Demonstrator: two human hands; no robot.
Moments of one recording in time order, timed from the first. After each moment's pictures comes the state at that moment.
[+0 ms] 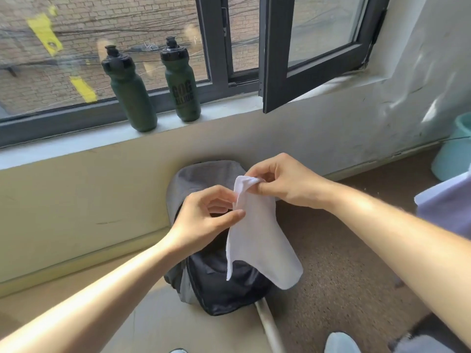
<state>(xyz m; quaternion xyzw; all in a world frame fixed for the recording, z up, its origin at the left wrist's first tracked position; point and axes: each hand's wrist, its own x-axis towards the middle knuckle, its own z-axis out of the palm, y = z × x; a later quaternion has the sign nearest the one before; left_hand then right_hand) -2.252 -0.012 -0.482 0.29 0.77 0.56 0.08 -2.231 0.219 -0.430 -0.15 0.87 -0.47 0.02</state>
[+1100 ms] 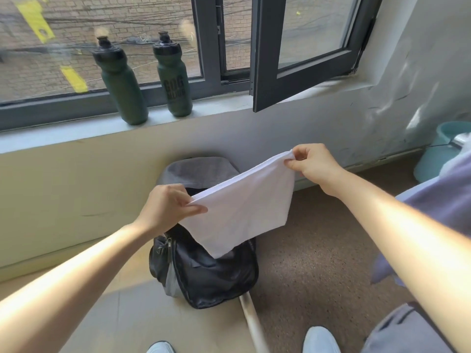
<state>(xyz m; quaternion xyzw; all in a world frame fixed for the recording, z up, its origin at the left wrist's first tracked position) -2.303 -0.045 -0.512 0.27 0.89 0.35 -0.04 -2.249 0.299 -0.455 0.13 0.86 -0.49 -0.10</state>
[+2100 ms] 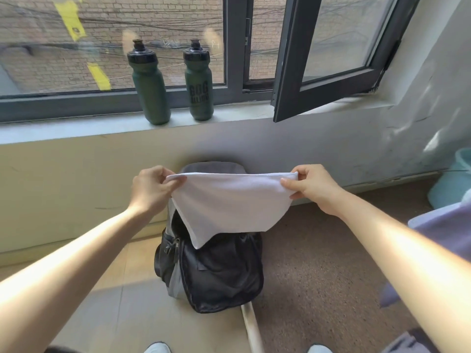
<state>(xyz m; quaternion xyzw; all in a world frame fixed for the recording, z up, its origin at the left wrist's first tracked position) -2.323 -0.083 -0.490 -0.01 0.87 0.49 -0.08 -2.261 0.276 -0.472 0.11 0.83 -0.55 -0.02</state>
